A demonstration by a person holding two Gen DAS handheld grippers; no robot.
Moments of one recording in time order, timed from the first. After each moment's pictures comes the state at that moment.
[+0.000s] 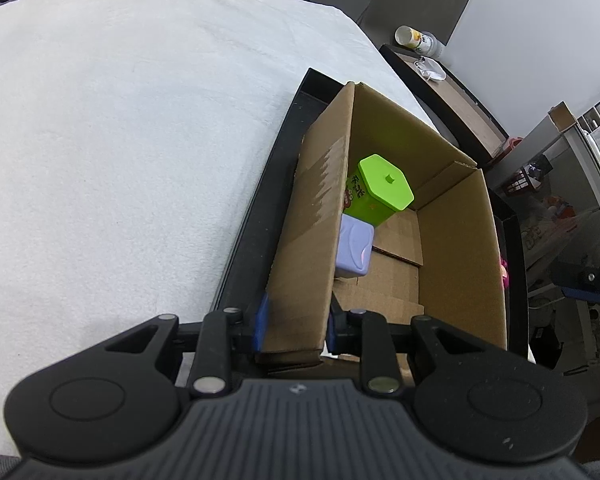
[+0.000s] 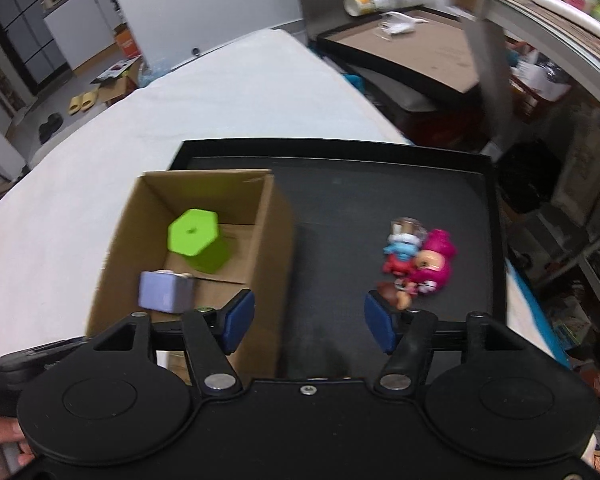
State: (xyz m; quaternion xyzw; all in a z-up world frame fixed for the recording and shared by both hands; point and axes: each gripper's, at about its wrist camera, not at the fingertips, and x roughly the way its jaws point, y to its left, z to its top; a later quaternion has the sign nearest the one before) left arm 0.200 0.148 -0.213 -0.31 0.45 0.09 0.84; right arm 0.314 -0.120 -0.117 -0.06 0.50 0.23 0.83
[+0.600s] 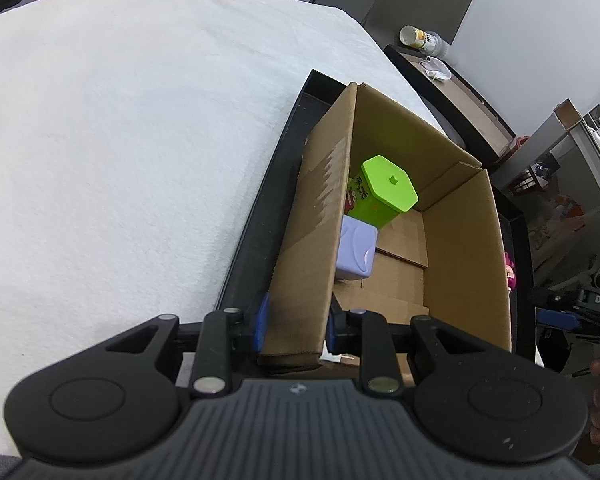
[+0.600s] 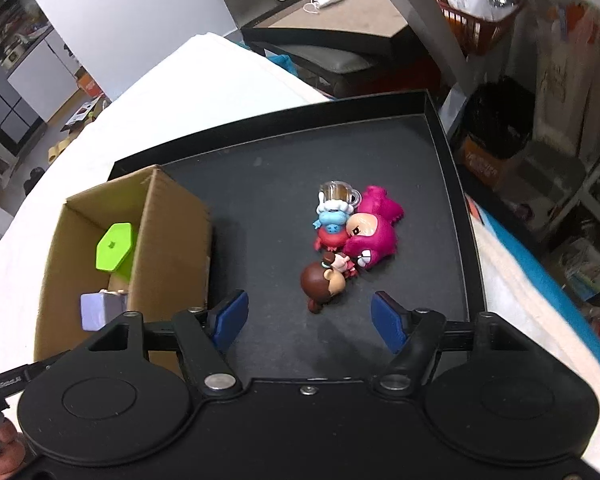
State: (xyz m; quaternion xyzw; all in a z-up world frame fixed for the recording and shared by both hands) left arm 0.203 0.143 -0.212 -0.30 0.45 0.11 0.84; right arm 0.347 -0.181 -0.183 0.04 0.52 0.20 0.83
